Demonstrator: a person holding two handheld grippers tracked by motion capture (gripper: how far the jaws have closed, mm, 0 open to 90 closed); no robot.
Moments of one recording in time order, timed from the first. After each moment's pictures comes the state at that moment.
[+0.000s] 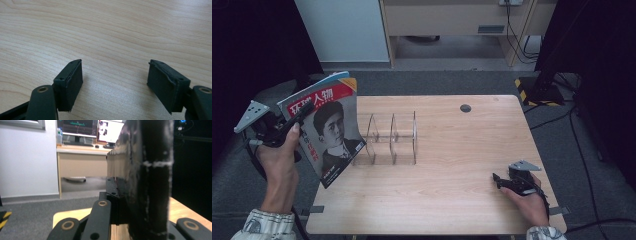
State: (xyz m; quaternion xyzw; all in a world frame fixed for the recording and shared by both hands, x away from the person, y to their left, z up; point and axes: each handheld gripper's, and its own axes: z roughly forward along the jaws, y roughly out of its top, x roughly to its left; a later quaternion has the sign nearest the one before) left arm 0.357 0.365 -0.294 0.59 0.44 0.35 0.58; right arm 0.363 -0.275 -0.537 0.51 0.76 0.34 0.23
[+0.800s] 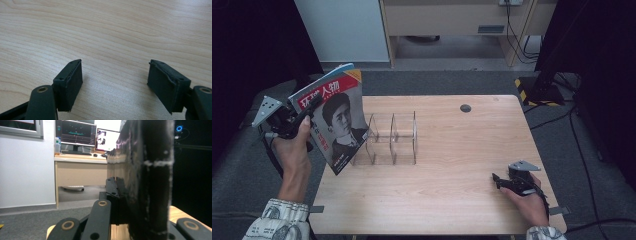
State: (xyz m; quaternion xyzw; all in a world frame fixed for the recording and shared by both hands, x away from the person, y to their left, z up) left arm 0.387 0.361 -0.311 0.57 0.43 0.35 0.61; right arm 0.362 -0.274 -0.537 0.51 0.76 0.34 0.22
